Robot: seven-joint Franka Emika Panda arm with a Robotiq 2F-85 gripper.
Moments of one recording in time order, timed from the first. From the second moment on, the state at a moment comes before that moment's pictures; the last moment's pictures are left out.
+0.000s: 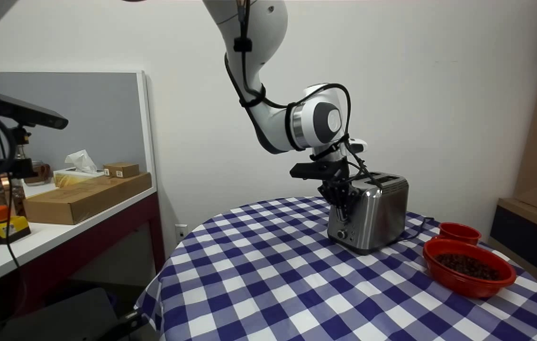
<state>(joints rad) 0.14 0.65 -0.11 -1.75 -0.25 2.59 0.34</state>
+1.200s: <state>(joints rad) 0.10 0.60 -0.07 -1.71 -0.03 2.50 0.35</state>
